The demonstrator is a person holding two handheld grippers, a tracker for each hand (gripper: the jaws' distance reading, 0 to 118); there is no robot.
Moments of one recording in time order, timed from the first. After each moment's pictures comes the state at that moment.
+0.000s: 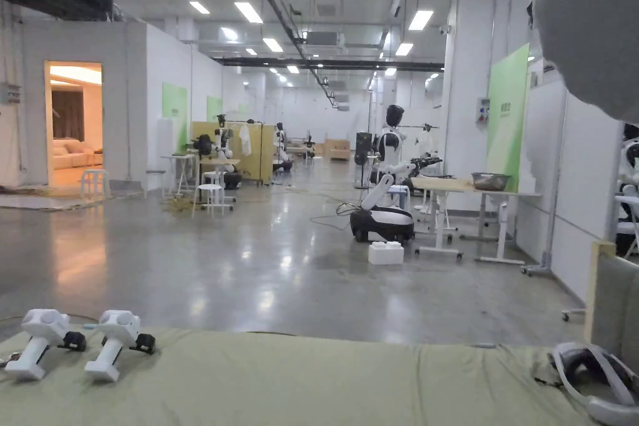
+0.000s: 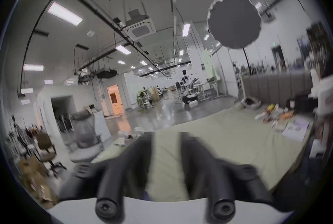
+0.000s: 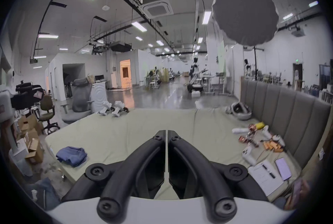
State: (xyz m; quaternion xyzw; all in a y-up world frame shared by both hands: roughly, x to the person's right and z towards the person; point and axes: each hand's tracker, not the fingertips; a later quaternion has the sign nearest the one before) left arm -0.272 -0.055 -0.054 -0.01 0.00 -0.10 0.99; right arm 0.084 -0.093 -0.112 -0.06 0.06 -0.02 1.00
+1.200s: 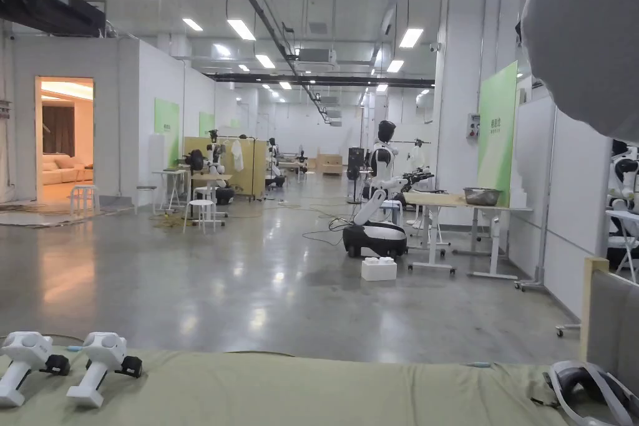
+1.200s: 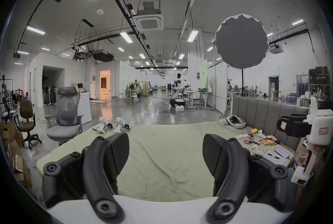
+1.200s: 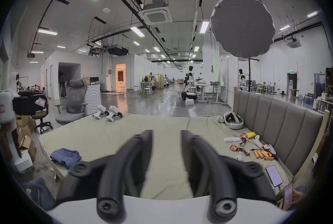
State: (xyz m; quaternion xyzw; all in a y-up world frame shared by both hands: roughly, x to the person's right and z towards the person) left arm -0.271 -0.061 -0.048 -0.02 -0.04 0.00 1.00; right arm 0.077 -0.084 -0.098 -0.04 0.04 0.00 1.00
